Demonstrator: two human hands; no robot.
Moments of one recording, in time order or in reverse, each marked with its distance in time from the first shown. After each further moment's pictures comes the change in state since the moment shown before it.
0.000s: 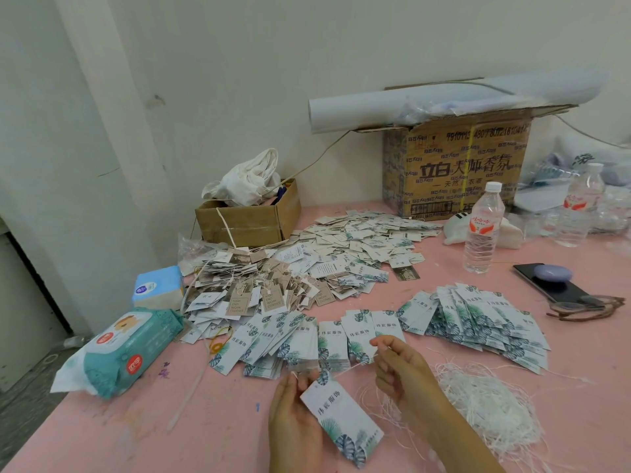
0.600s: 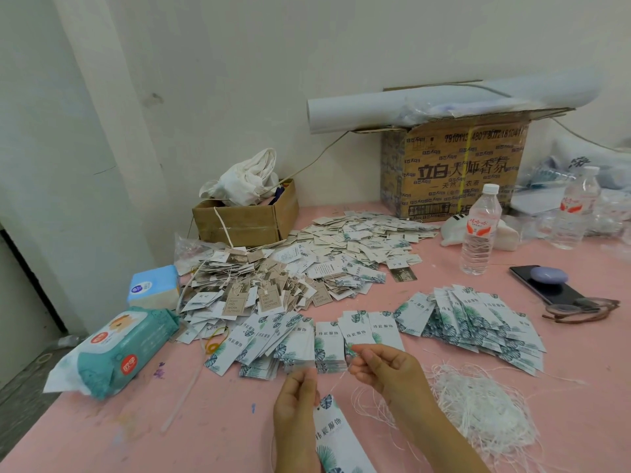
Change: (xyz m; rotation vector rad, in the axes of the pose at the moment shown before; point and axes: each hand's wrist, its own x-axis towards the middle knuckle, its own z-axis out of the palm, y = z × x) left_hand -0.002 -0.011 -0.003 0.618 -0.017 0.283; right_hand 0.002 0.010 0.007 -0.055 0.011 -0.085
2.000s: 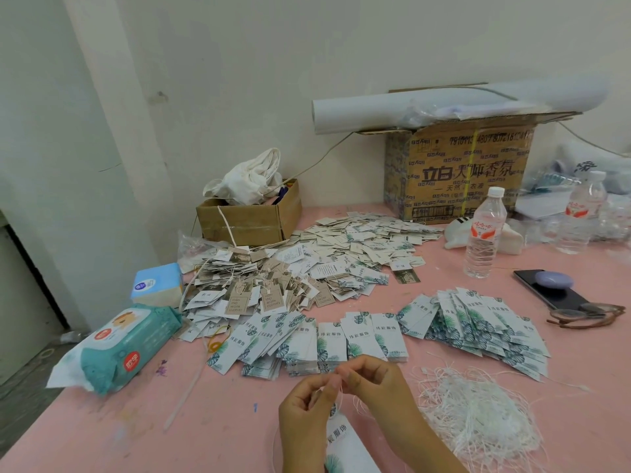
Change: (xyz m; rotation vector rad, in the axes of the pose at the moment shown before) left_hand -0.007 0.001 0.000 0.083 -0.136 0.080; right_hand -0.014 0.009 0.019 -0.263 -0.106 -0.049
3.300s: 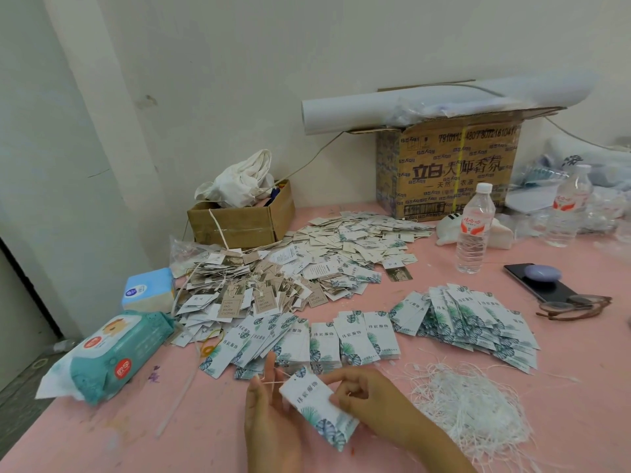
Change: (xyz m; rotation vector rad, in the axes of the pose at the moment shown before) left_hand 0.015 0.014 -0.010 -0.710 0.243 -0.213; right_hand -0.004 -0.007 -0.016 -0.407 -0.289 0.132
